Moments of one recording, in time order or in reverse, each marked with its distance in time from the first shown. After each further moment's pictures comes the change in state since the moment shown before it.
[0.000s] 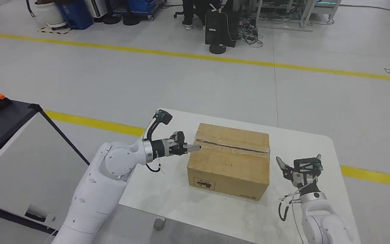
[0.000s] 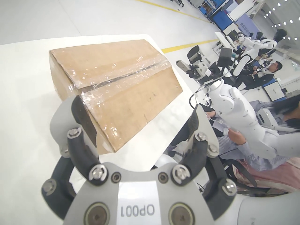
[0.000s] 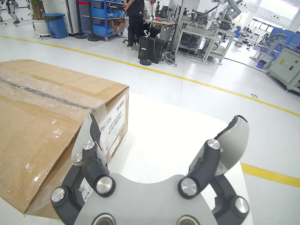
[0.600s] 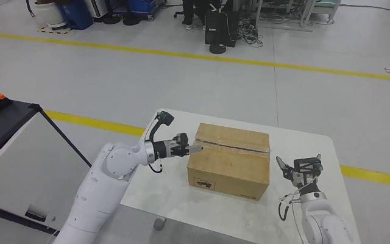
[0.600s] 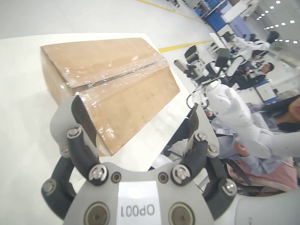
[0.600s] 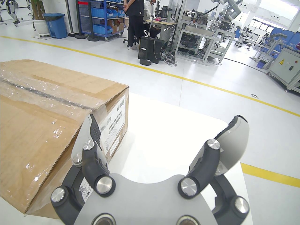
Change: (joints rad) left arm -0.019 -0.004 0.016 0.039 -0.128 -0.034 -0.014; right arm 0.000 0.000 0.000 0.000 0.000 0.000 0.000
